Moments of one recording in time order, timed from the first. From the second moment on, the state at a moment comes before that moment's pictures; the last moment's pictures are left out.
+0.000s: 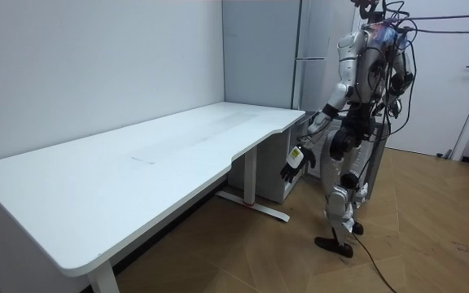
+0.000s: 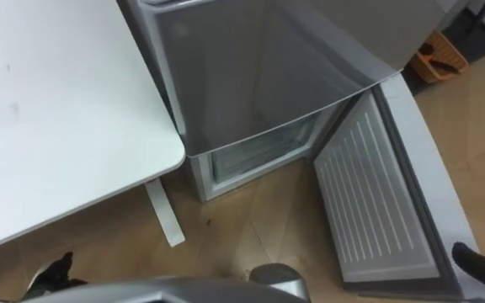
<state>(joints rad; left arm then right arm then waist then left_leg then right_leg) 0.23 0.31 0.14 0.96 0.30 0.05 0.02 0.39 -0.27 -0.43 0.57 0.34 -0.04 -0.50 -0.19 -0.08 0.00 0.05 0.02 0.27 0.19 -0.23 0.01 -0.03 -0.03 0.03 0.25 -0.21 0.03</state>
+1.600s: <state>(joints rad) 0.17 0.30 0.00 1.00 0.47 0.08 -0.04 0.50 -0.39 -0.01 0.51 0.56 0.25 -0.13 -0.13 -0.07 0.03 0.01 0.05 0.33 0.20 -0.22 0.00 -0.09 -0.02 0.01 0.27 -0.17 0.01</state>
